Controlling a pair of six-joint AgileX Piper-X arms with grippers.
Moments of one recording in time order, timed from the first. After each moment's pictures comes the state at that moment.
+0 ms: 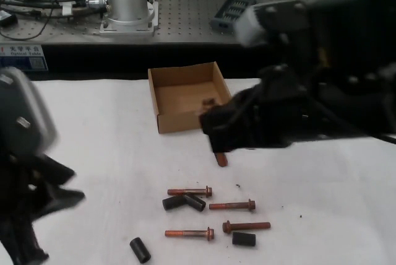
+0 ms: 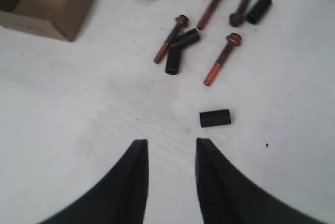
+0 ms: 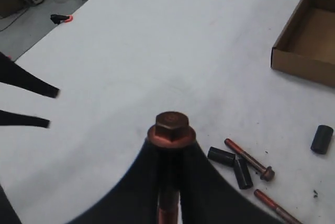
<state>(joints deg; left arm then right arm) -17.2 55.4 -42.1 46.9 22.0 46.1 49.5 68.4 -52.6 22.5 -10.1 13.3</state>
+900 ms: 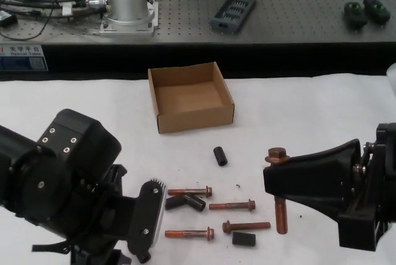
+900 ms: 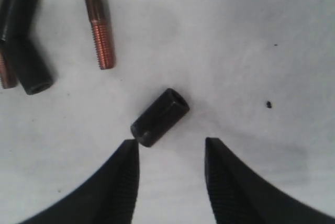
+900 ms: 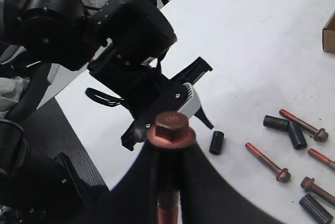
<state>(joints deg) -30.1 83.9 -42.1 34.5 10.4 70.7 49.5 44.1 -36.8 21.2 -19.1 18.3</state>
